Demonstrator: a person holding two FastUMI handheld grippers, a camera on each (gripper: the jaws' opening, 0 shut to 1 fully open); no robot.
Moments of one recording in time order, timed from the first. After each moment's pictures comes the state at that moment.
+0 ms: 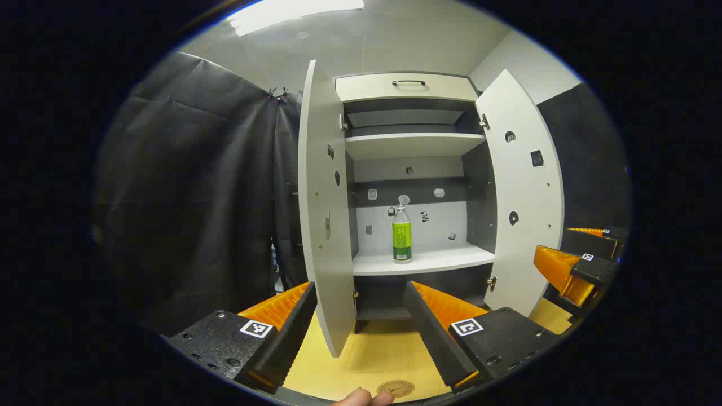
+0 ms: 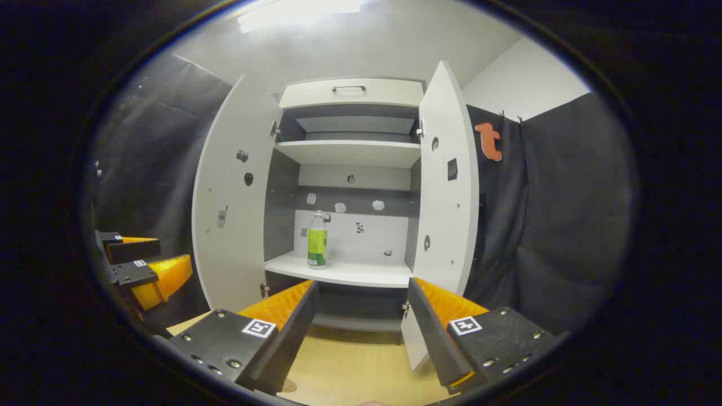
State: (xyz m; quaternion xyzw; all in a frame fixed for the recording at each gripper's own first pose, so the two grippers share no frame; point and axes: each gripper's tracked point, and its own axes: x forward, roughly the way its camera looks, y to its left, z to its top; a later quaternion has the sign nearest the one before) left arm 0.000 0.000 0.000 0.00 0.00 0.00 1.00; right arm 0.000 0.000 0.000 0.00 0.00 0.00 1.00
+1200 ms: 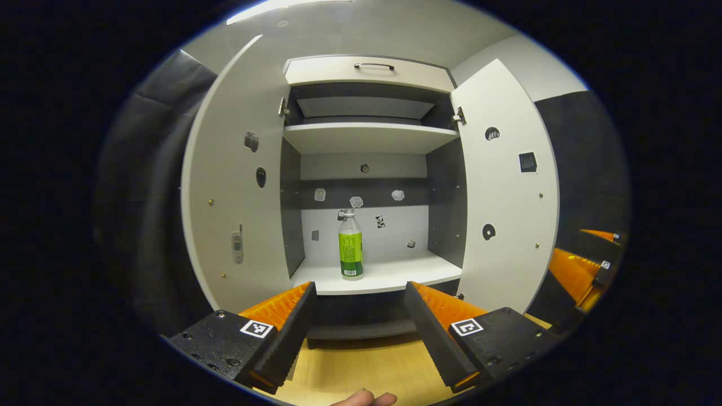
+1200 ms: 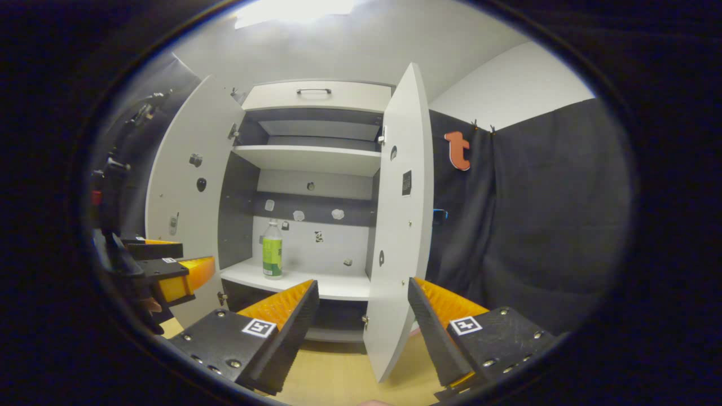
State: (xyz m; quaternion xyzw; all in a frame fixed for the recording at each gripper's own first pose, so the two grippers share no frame) left arm 0.126 -0.087 0.011 0.00 0.01 -0.12 0.99; right arm 0.029 -0.069 0.028 -0.01 -0.02 -0.10 0.99
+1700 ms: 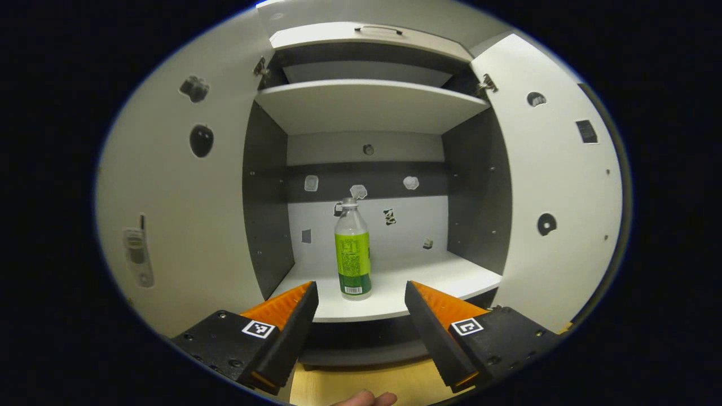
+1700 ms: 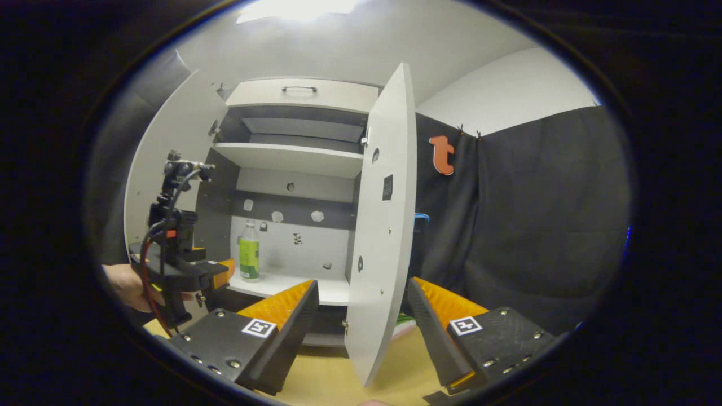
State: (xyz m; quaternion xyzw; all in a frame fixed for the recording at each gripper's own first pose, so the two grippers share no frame) left arm 0.284 -0.094 -0.029 0.00 0.03 -0.11 0.99; right arm 0.037 -0.086 0.027 -0.02 -0.01 -0.15 0.99
